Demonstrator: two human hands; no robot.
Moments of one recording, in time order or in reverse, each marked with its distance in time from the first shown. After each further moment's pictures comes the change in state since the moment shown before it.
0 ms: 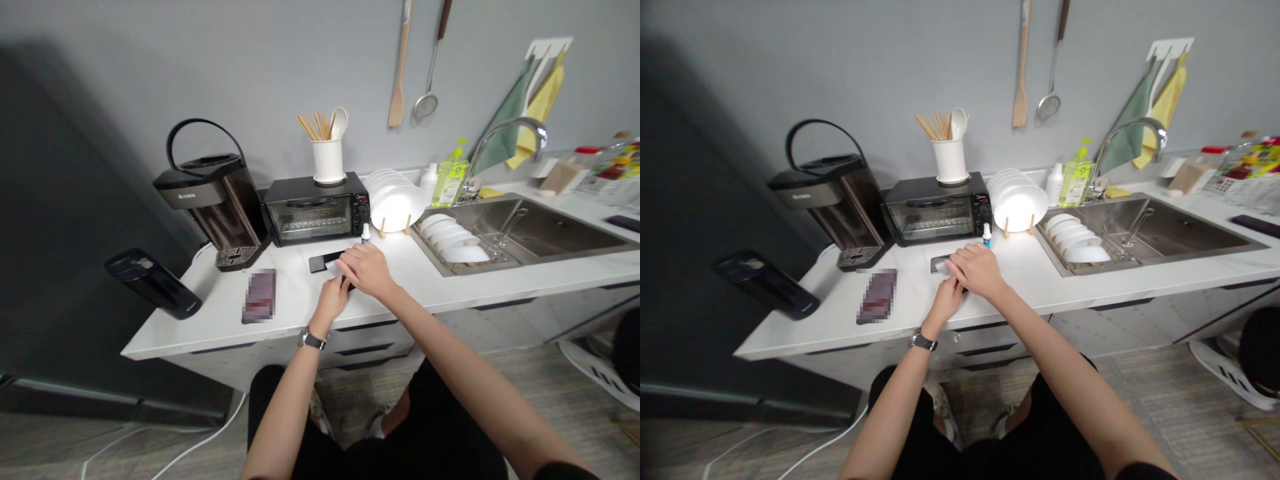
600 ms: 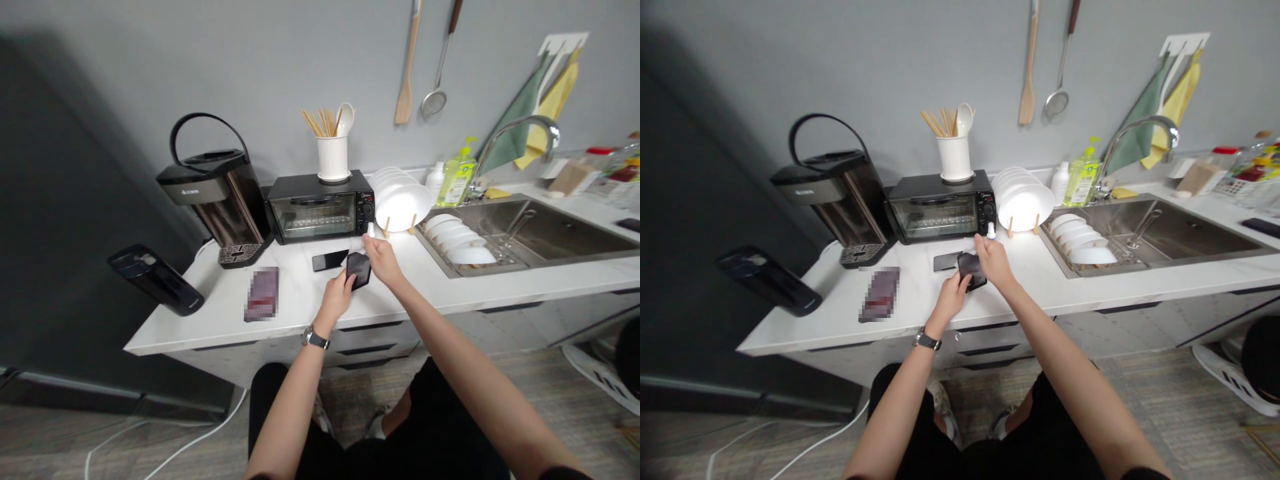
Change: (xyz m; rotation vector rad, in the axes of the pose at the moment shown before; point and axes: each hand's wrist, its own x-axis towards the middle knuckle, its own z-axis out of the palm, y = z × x) left_hand 0.000 0.006 -0.003 -0.054 0.005 -0.007; right_hand 0.005 0.022 0.015 0.590 0.162 0.659
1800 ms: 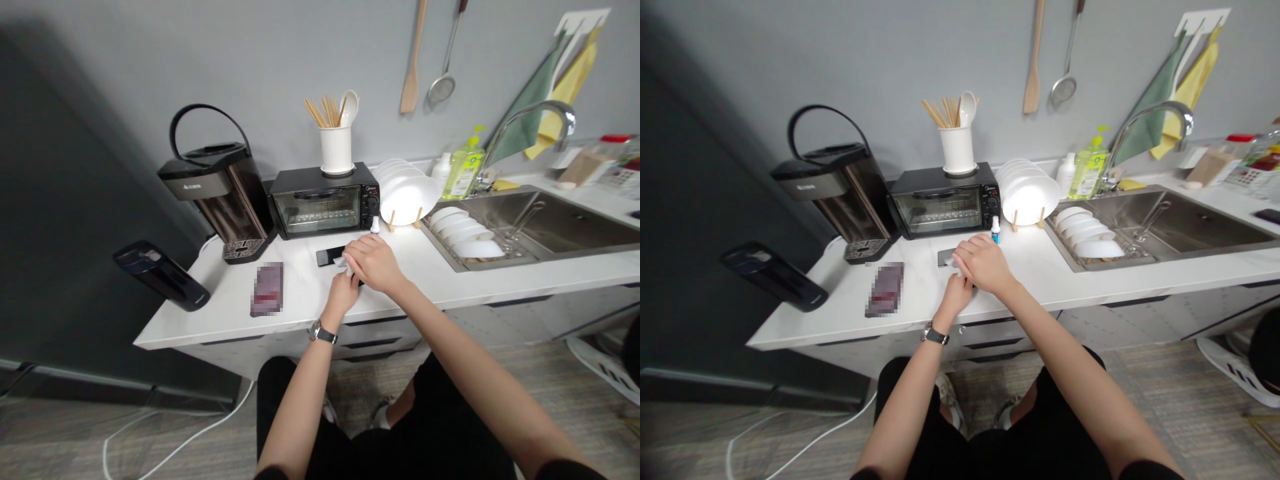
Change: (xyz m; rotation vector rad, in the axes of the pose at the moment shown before) left_hand 0.002 0.001 0.004 0.101 -0.033 -0.011; right_hand -0.014 -0.029 0.001 -0.558 -0.205 -0.658
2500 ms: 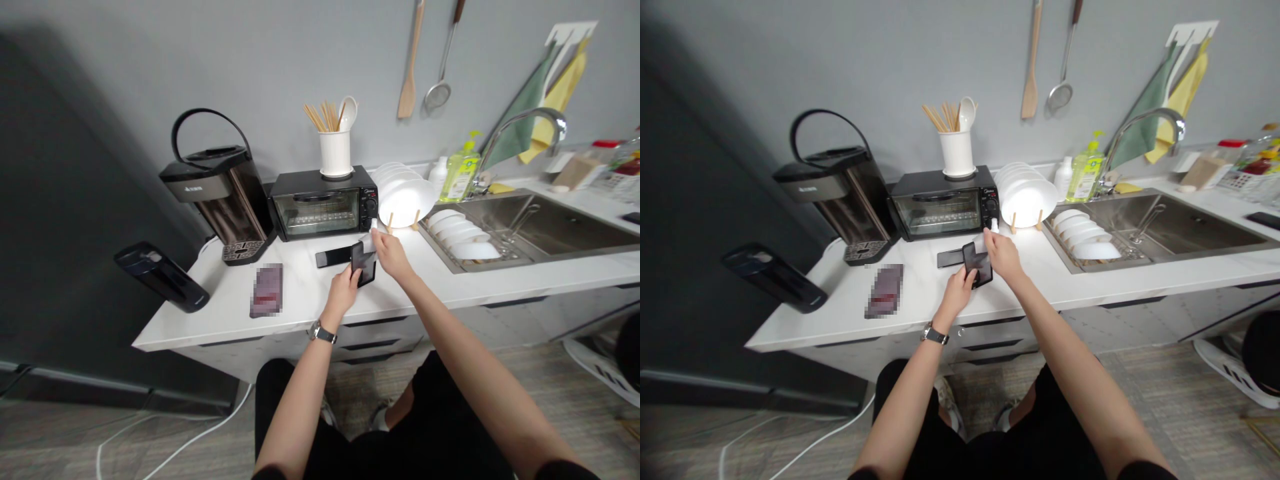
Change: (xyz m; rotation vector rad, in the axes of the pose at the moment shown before) left_hand -0.001 0.005 -0.003 -0.050 0.025 -0.012; right_hand -0.008 0.034 0.009 0.202 0.050 0.697
